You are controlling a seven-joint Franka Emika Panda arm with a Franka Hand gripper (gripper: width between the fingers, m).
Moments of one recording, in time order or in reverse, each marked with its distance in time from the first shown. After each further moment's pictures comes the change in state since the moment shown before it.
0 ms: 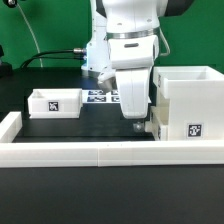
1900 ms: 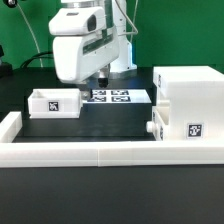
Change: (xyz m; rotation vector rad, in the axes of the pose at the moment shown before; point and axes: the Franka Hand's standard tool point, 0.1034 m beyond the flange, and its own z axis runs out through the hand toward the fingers) arm -0.099 -0.051 -0.045 -0.039 -0.032 0.340
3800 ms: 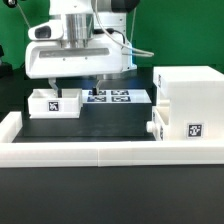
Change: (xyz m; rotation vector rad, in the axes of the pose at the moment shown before) arm -0.058 -0.043 0.031 -0.092 0.048 0.948
